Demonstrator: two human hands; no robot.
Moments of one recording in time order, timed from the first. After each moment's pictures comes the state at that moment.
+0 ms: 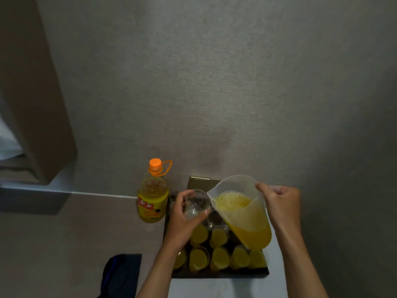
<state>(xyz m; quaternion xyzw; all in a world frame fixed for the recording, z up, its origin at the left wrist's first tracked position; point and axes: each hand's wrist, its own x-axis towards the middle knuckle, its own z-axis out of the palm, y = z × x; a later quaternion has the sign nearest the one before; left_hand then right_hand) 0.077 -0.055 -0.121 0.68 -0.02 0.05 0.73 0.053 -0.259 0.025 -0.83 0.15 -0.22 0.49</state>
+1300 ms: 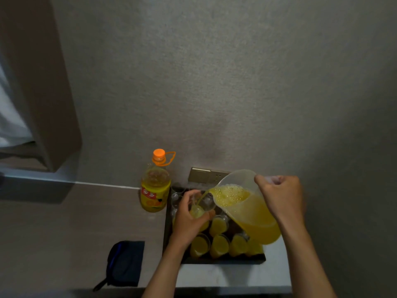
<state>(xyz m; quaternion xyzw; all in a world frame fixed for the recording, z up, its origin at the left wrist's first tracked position) 0.051 -0.062 -0.132 0.67 -0.01 0.03 0.74 0.026 -0.242 0.043 -0.90 0.13 -0.22 0.36</state>
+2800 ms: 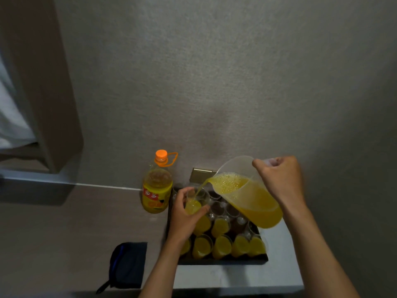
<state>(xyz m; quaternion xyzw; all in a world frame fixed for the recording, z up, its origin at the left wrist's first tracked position) 0.059 -0.045 -0.138 0.66 0.00 0.07 0.75 0.054 -0.233 0.064 -0.90 0.08 -0.25 0.34</state>
